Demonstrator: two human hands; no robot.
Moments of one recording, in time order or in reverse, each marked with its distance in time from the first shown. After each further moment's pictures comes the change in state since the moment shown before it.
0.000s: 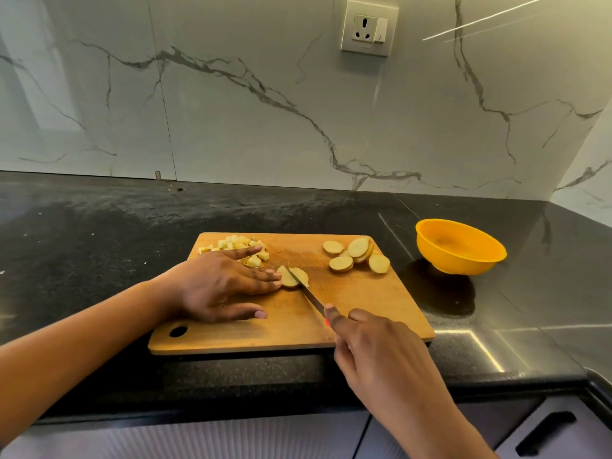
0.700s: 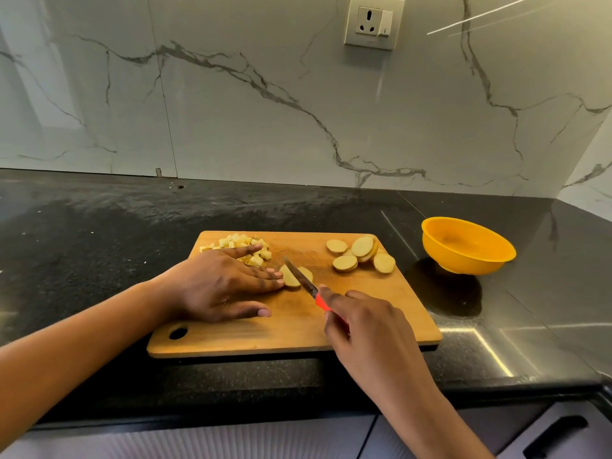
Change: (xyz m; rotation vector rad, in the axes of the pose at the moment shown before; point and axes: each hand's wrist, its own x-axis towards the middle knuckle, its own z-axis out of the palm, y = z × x) left_hand -0.001 -0.002 0.002 -0.003 0.010 -0.030; right_hand 0.024 0.002 0.012 0.248 0.192 0.044
